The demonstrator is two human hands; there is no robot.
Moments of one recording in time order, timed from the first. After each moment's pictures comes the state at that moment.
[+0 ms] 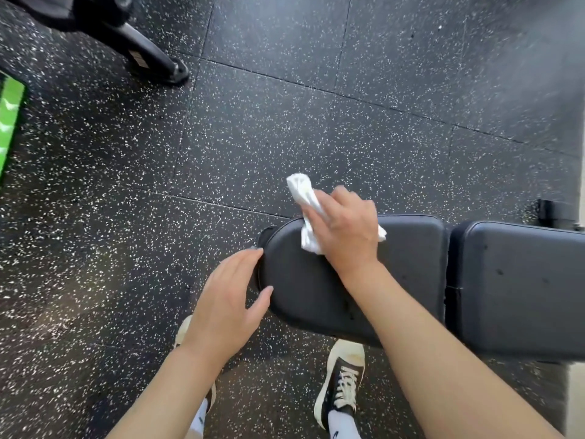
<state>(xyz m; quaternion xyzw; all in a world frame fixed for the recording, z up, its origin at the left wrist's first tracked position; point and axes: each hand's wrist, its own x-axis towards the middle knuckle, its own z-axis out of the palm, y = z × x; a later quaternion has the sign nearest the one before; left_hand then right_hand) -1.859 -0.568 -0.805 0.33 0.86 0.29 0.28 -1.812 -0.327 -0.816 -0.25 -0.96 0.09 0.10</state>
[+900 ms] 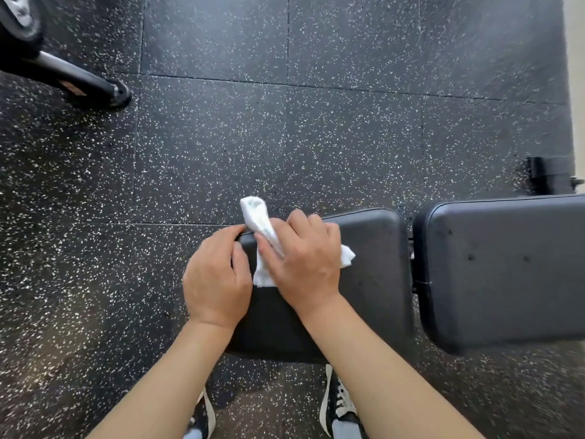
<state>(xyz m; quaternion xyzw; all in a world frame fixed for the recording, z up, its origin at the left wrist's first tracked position) -1.853 -0.443 -0.834 0.26 0.91 0.27 0.15 -1.770 -0.322 -0.833 -0.32 -0.93 0.12 0.16</state>
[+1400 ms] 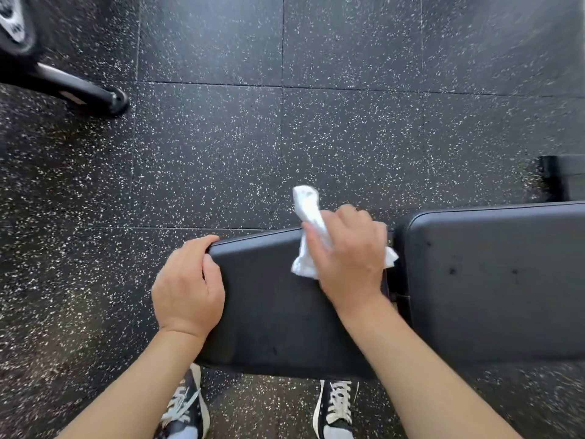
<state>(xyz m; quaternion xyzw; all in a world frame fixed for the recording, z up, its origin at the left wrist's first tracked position) -1.846 -0.433 -0.831 0.24 0.94 0.19 0.12 -1.712 -0.237 -0.823 -0.38 -0.91 0.11 0.13</state>
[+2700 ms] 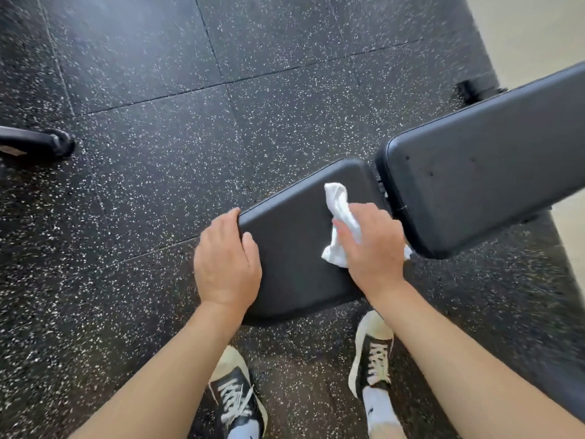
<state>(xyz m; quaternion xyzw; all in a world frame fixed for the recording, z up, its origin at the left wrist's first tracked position) -1.863 -0.451 -0.828 0.41 0.87 0.17 0.21 -1.657 -0.327 -0.810 -0.54 -0.82 0.14 0.12</state>
